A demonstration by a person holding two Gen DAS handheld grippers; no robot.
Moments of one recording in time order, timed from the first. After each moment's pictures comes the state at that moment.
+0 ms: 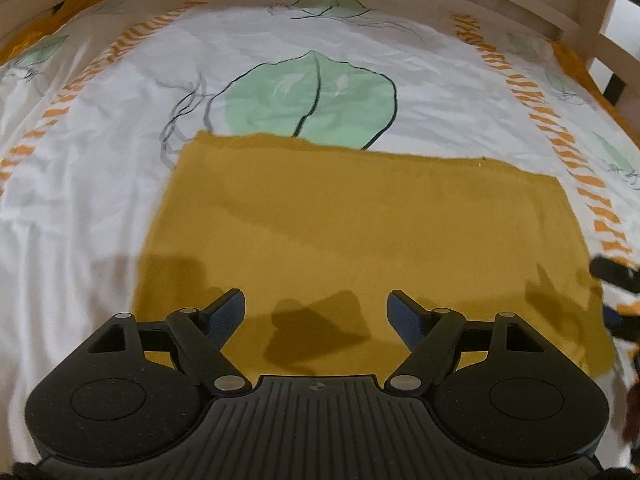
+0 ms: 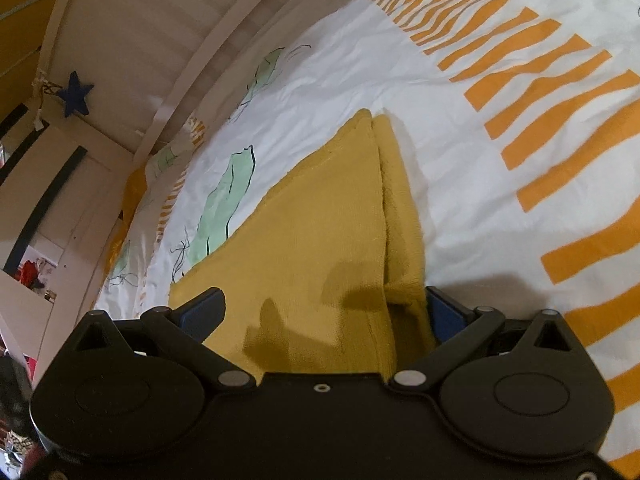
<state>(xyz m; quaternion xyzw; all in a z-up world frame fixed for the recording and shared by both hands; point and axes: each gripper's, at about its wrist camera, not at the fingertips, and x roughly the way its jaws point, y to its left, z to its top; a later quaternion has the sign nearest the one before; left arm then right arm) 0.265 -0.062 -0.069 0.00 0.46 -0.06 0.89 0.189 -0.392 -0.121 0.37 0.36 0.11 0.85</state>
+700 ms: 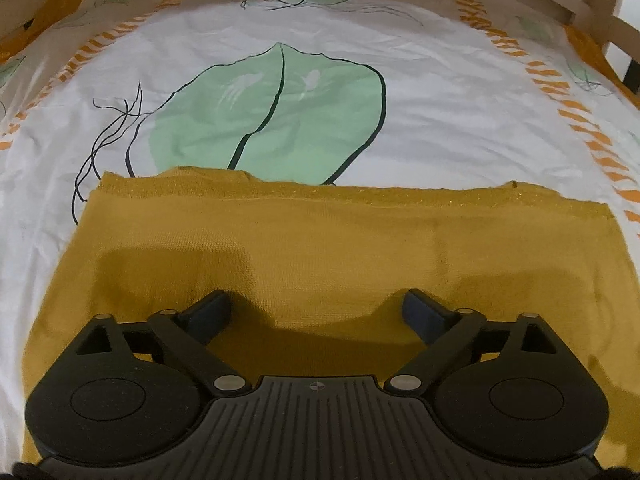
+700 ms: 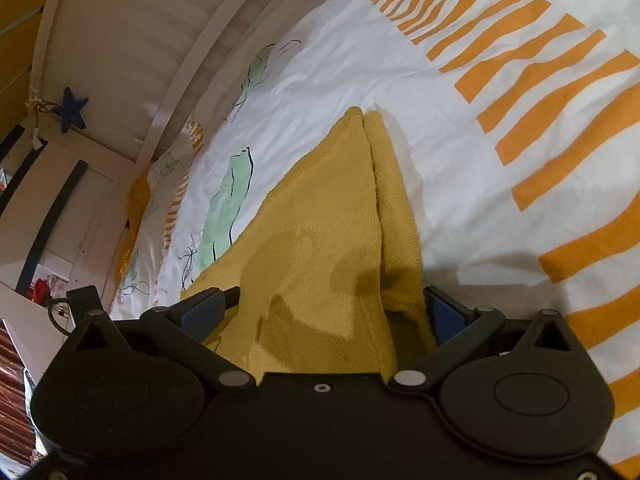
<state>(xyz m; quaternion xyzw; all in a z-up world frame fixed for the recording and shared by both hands) 0.343 -0.111 -0.113 0.02 0.46 -0.06 0.89 0.199 -0.400 -0.124 0.41 0.38 0.12 0.82</state>
